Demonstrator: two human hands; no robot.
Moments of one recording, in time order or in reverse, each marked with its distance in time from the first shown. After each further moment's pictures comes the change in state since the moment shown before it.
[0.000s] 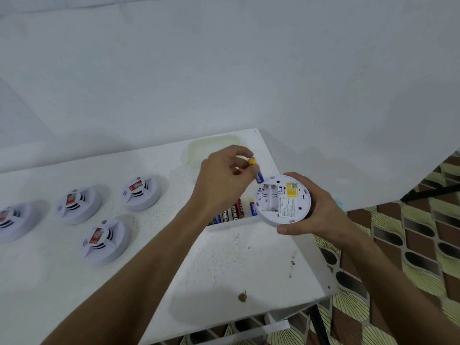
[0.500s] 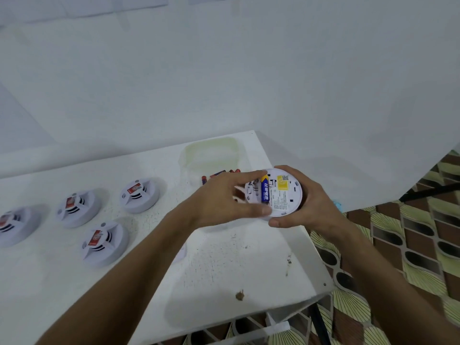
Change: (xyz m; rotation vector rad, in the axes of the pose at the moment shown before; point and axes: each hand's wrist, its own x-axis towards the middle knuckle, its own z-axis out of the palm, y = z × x) left_hand -0.014 0.000 -0.008 0.100 -0.495 0.011; right_hand 0.009 -0.011 0.003 0.111 -0.002 -0.069
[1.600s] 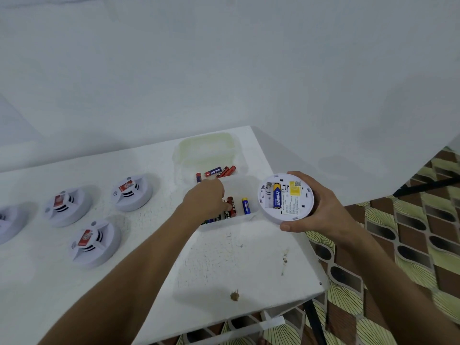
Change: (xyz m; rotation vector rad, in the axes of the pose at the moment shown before) left_hand 0.047 -0.066 0.004 0.750 -0.030 -0.413; right_hand -0.020 0.013 -0.022 -0.050 0.035 0.084
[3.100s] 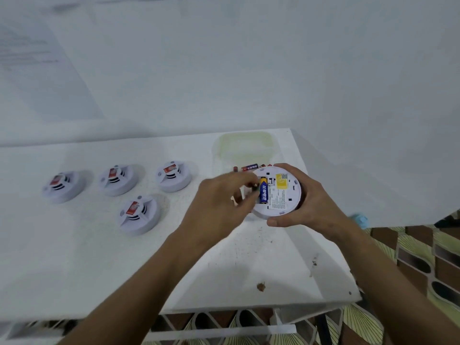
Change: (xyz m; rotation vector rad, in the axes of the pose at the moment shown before) left_hand -0.125 -0.014 -0.015 -0.515 0.794 0.318; right_hand 0.039 -0.032 0.072 0.032 -0.246 -0.057
